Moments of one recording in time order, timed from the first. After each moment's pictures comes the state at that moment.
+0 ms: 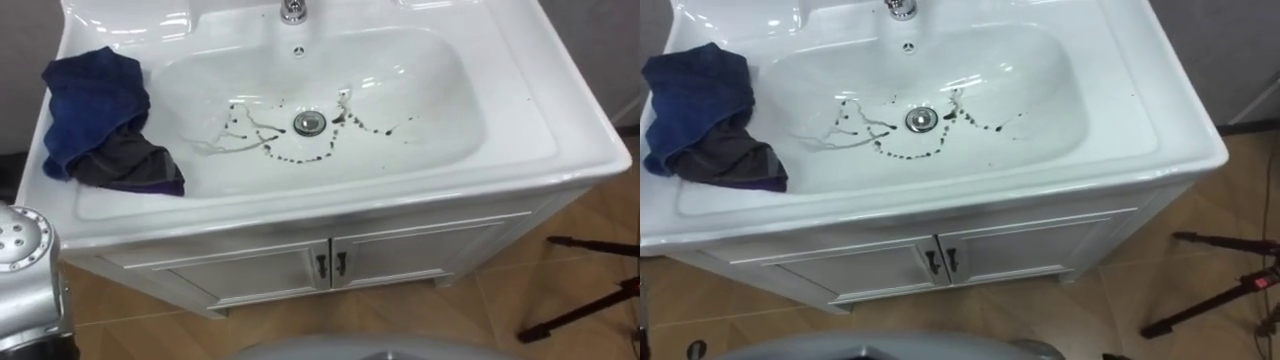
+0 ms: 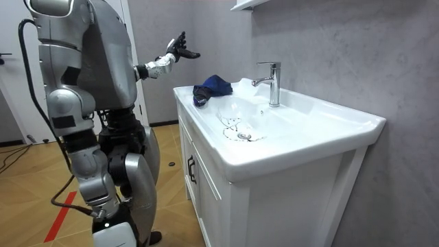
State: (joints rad) left arm 0.15 0.31 0.38 -0.10 0.09 -0.15 0.73; right arm 0.17 -0.28 -0.06 1.26 -0.17 0.03 0.09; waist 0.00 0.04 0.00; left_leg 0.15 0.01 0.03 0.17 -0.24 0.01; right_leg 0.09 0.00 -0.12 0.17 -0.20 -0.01
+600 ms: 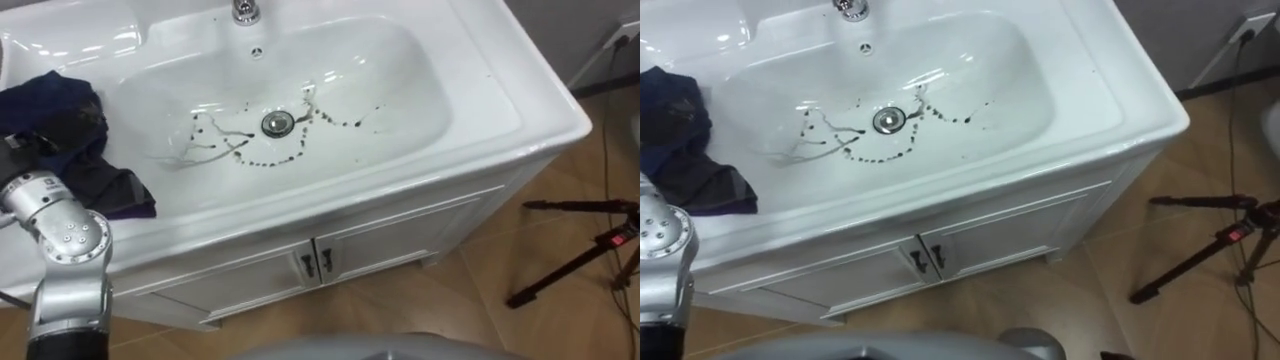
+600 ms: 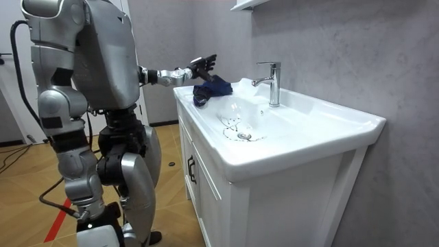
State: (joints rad) left arm 0.12 0.31 0.21 0.15 0.17 -0.10 0.64; right arm 0.15 -0.27 -0.06 1.26 -0.18 0.05 0.09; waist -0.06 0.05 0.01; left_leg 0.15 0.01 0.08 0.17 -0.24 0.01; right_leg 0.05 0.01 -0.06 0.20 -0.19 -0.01
